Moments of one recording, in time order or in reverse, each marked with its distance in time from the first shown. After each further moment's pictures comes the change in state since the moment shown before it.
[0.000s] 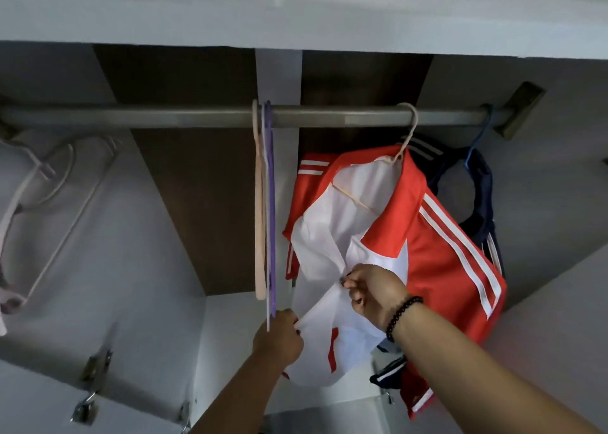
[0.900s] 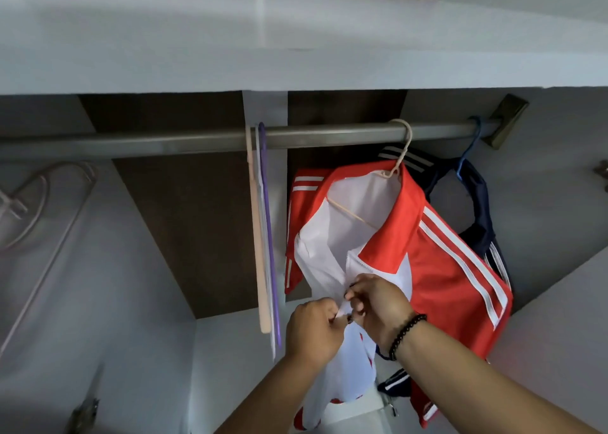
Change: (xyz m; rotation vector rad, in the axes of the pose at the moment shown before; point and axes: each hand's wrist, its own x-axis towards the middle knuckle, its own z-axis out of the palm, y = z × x) left_hand 0.013 0.054 -0.024 -0.192 0.227 0.333; right_hand -0.003 -0.002 0.016 0.141 0.080 -0.132
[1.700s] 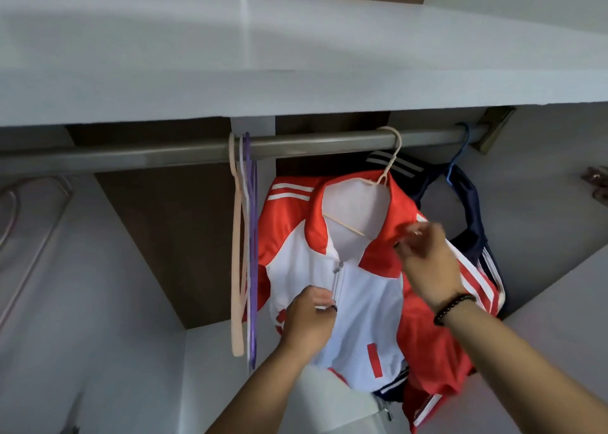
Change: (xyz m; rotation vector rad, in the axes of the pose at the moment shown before) left_hand 0.025 0.016 -0.010 -0.359 -0.057 -0.231; right_hand 0.000 -0.070 -0.046 -0.633 0.376 -0.759
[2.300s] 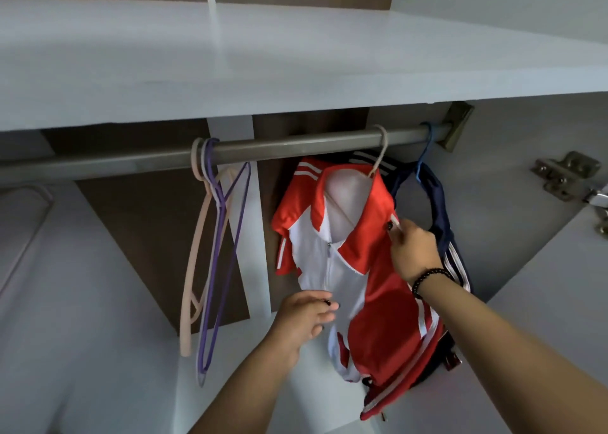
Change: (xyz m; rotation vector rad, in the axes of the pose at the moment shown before) left_hand -0.022 0.038 0.007 -0.484 -0.203 -0.295; right_hand 0.050 0.037 -0.017 -0.397 -0.026 -0.104
